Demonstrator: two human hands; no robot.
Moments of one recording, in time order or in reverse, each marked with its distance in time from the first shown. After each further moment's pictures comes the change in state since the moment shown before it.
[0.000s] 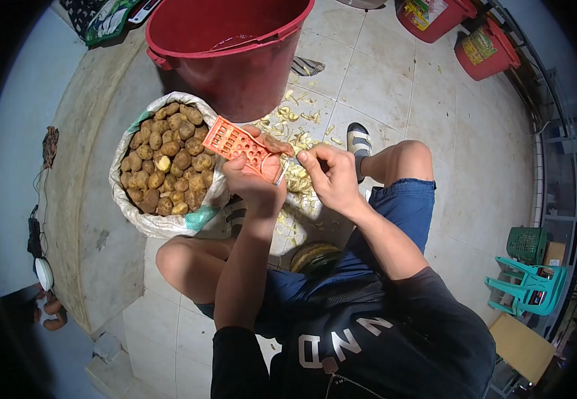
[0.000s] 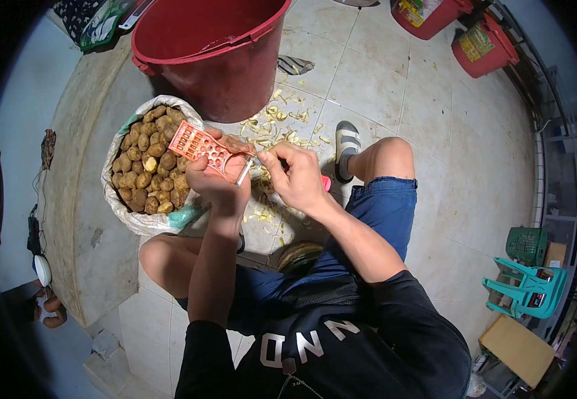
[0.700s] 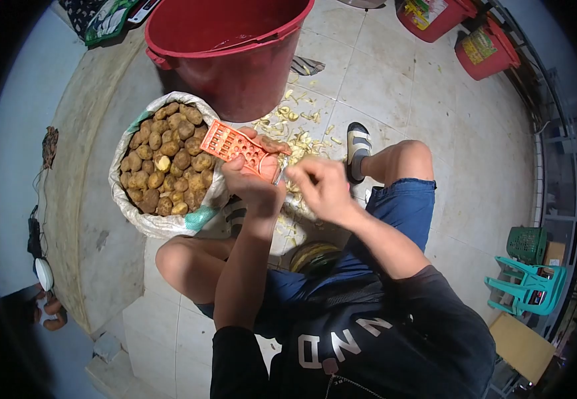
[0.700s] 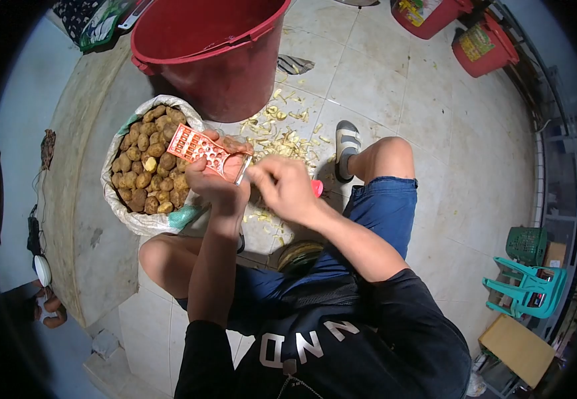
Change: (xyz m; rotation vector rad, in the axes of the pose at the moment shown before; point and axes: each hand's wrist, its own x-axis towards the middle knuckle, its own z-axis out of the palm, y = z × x) left_hand 0.002 -0.002 -0.005 0.027 0.052 0.026; right_hand -0.009 -0.004 0.010 0.018 -0.066 -0.132
